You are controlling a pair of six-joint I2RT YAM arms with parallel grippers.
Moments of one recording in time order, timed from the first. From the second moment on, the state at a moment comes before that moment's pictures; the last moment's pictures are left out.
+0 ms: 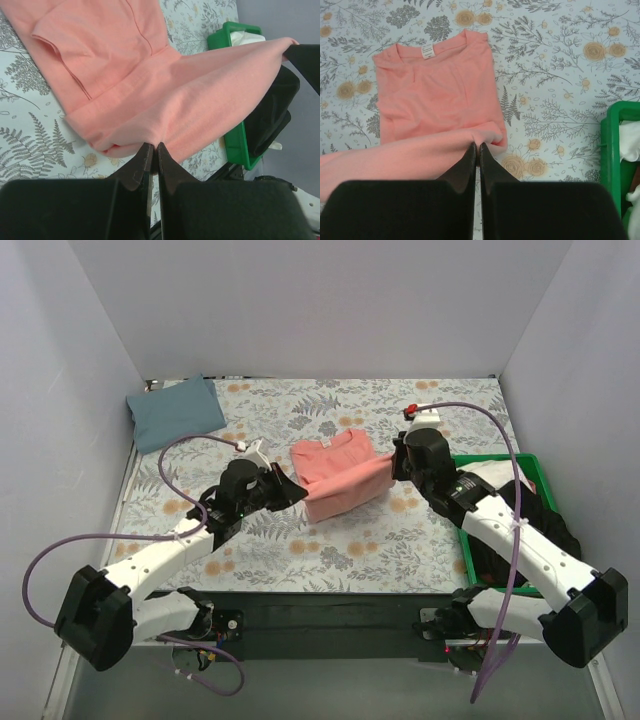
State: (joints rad) left arm -0.60 1.12 0.64 0.05 0.17 -0.81; right arm 0.63 1.11 0.96 -0.35 0.34 0.33
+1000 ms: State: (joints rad) left arm -0.30 1.65 0.85 0.37 0.41 -0.81; right arm 0.53 1.77 1.50 -0.24 0.33 0.18
